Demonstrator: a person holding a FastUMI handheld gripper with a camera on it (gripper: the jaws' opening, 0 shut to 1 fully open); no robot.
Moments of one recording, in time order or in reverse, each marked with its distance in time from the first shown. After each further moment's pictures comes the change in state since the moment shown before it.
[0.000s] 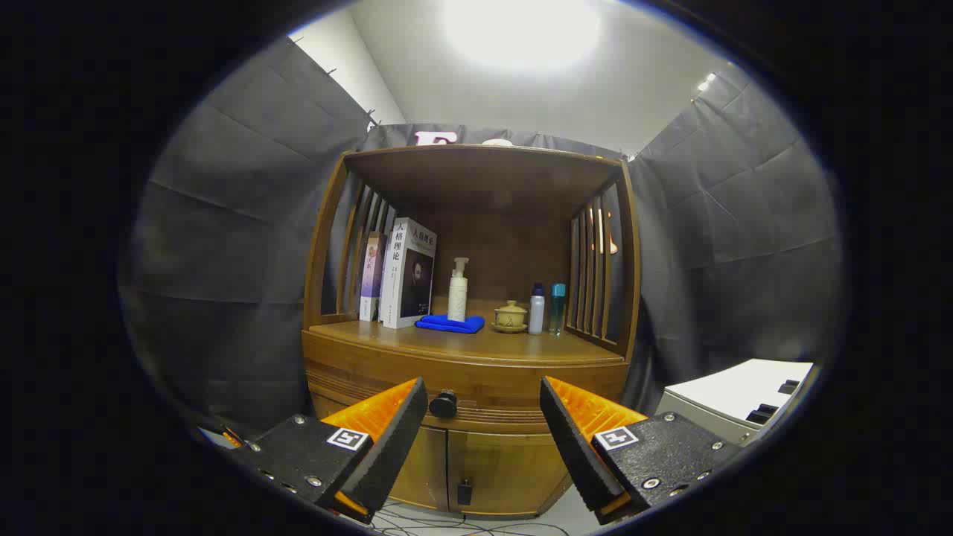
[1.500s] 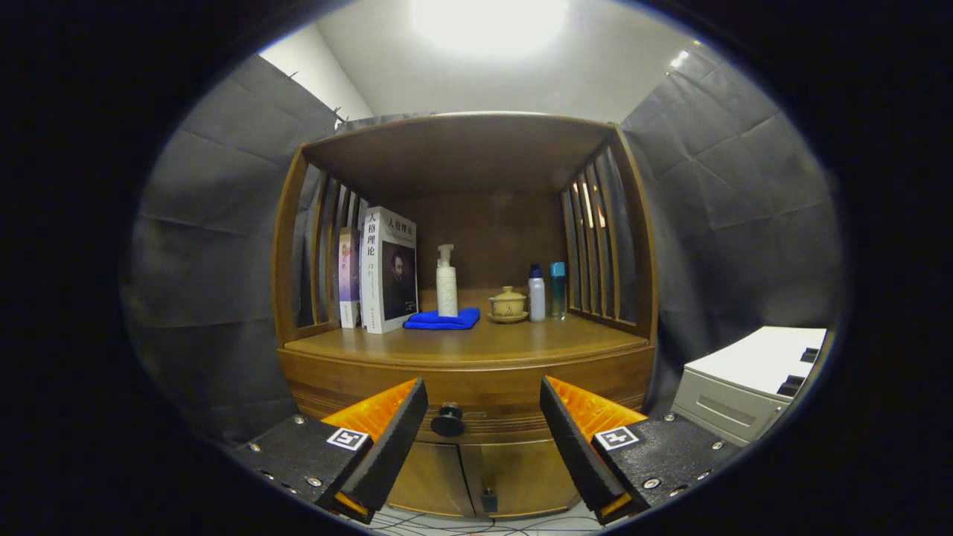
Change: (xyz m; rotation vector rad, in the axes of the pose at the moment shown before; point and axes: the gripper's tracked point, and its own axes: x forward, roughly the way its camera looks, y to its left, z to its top) arm 0.076 0.016 -0.029 0.124 0.083 -0.038
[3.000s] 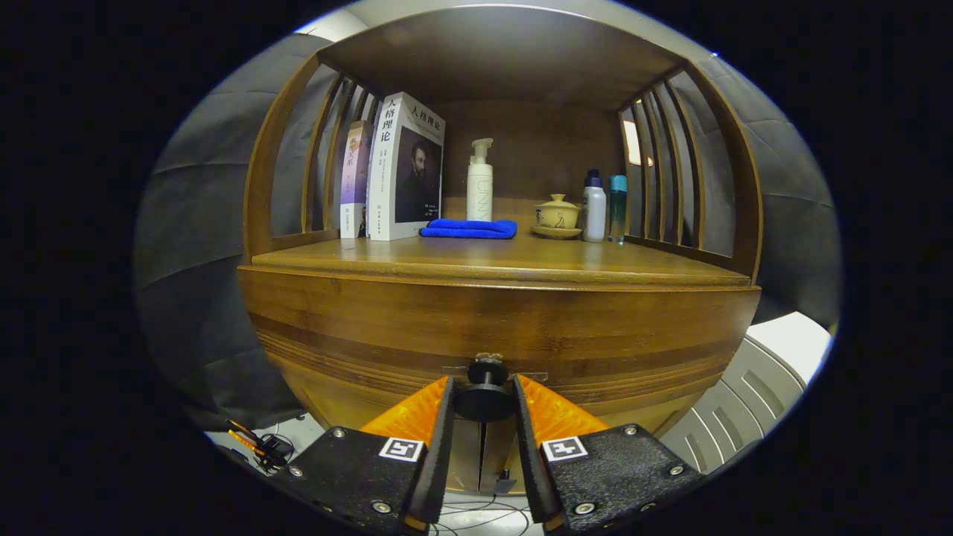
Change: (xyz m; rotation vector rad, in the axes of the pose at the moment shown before) arm 0.062 0.030 -0.099 -0.090 0.267 0.061
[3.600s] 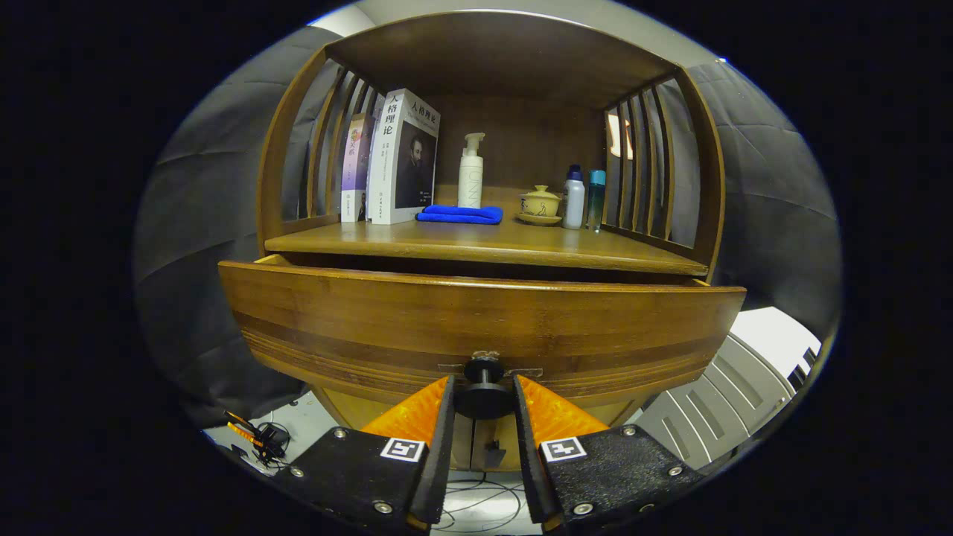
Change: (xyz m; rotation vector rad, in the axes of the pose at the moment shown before) arm -0.057 0.002 -0.011 -0.020 0.081 -0.073
